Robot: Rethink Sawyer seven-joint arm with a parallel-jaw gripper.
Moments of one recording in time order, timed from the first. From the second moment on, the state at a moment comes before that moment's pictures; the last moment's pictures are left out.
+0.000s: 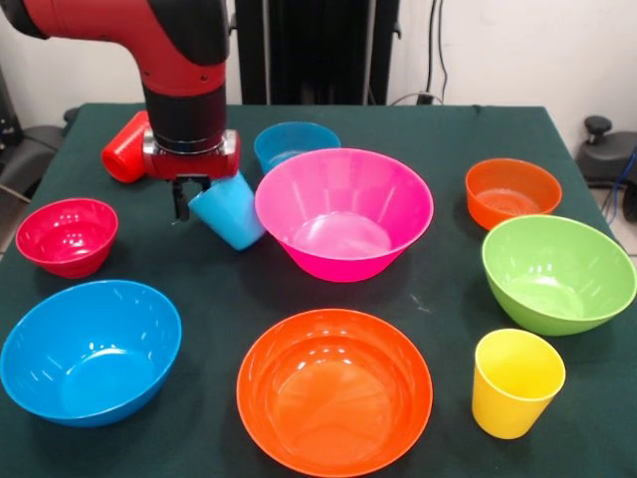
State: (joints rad) arm -0.68 -0.48 0.27 1.59 -0.56 0.54 1.63
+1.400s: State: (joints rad) arm -0.70 -0.67 0.31 1.65 -0.52 0.58 1.63
